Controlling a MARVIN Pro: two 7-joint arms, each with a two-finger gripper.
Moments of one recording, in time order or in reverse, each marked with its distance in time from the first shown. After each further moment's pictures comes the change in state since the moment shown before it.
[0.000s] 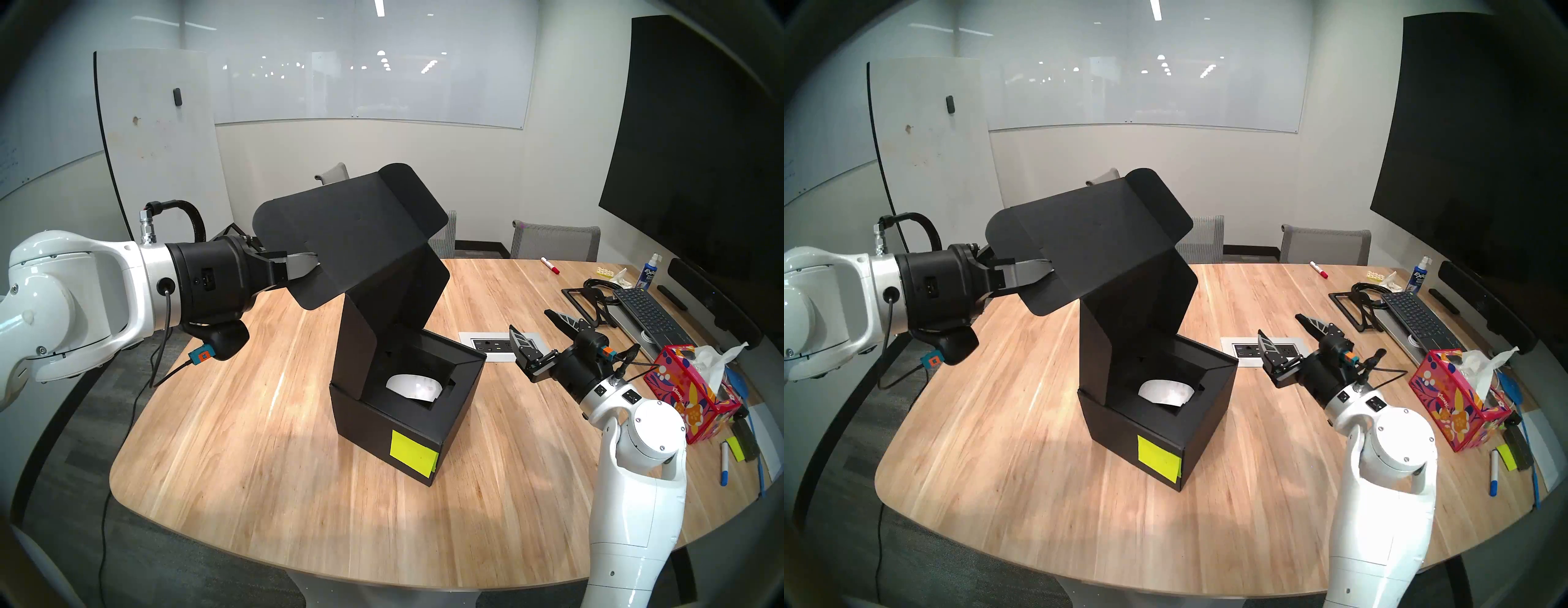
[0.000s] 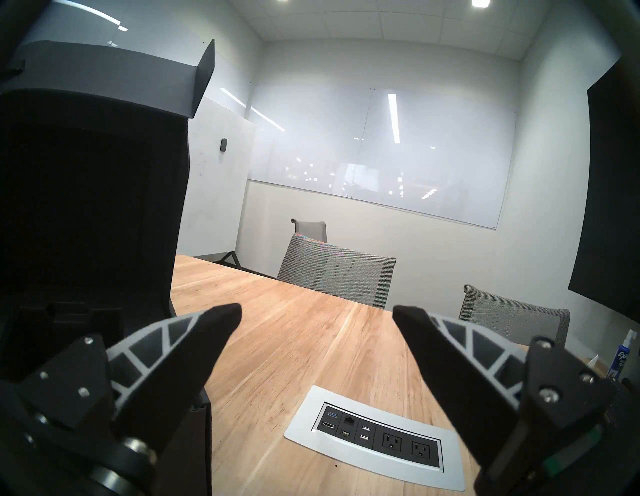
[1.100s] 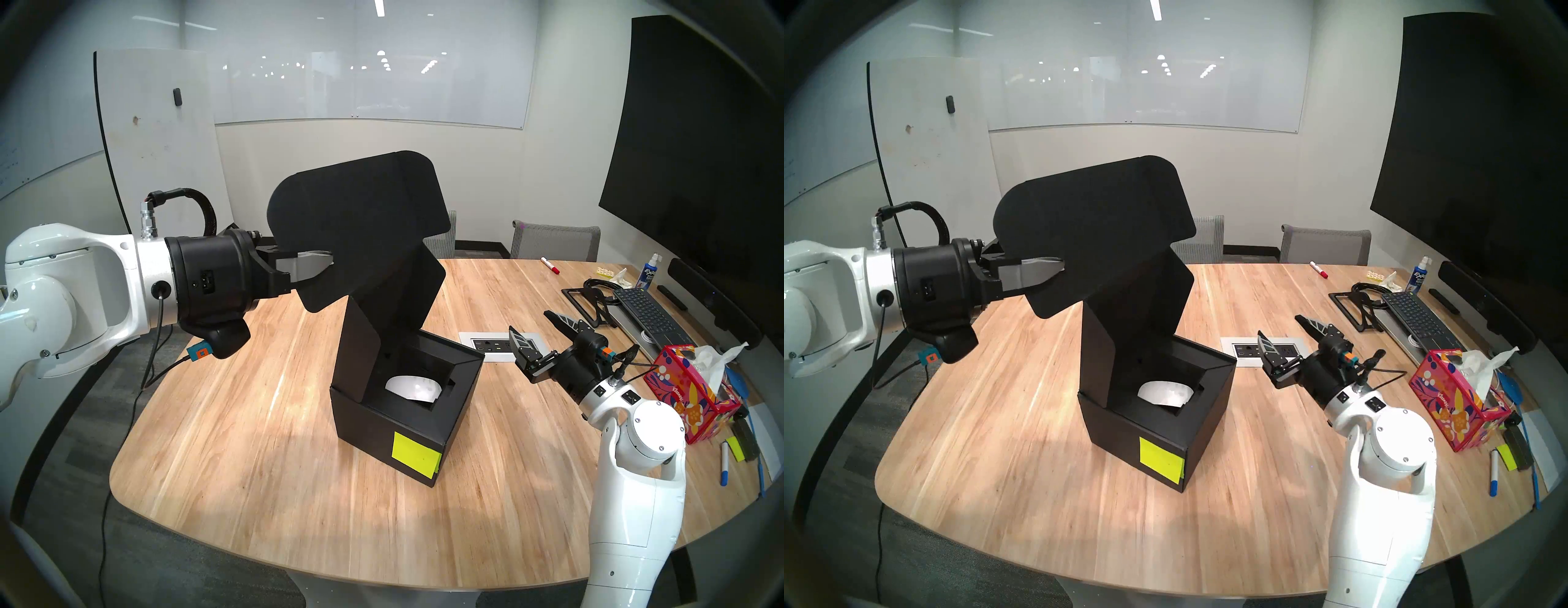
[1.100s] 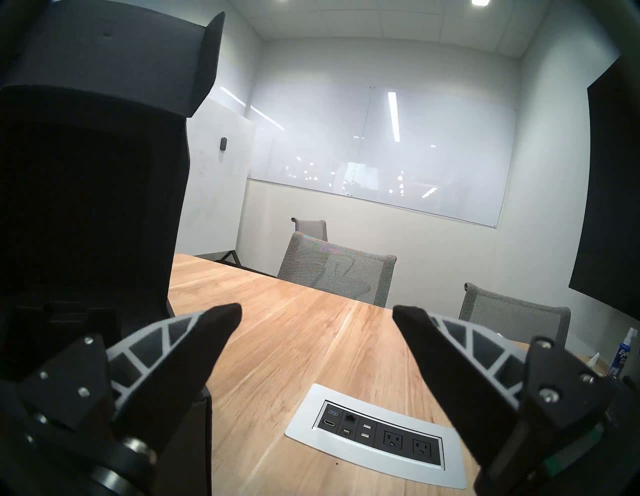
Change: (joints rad) left arm -0.052 0.001 0.031 0.001 0.133 -0.033 0.161; right arm 0.000 0.000 0.000 0.006 -0.001 0.000 0.000
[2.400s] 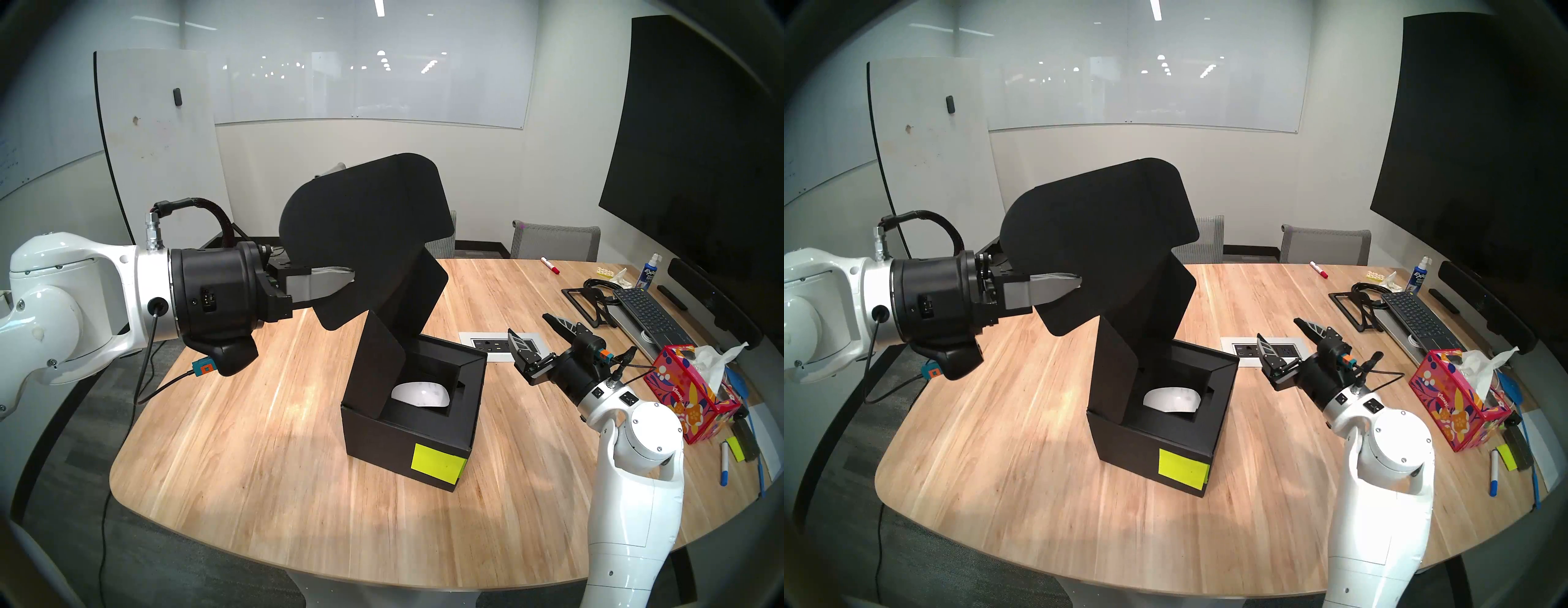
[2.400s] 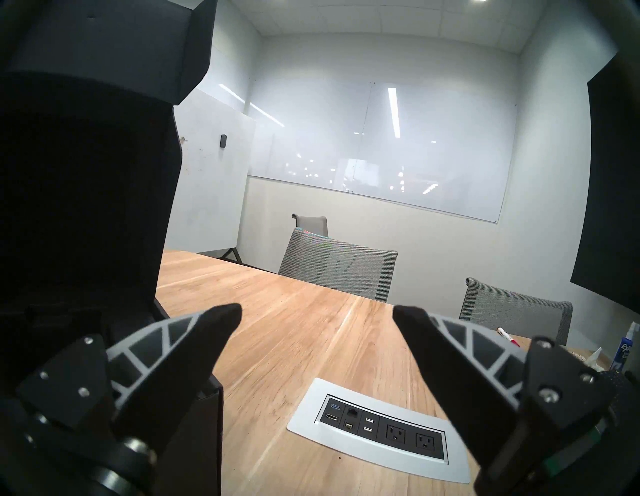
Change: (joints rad) left arm -0.027 0.000 0.057 0.001 0.041 0.000 0.171; right arm 0.000 0.000 0.000 0.013 -0.003 0.000 0.000
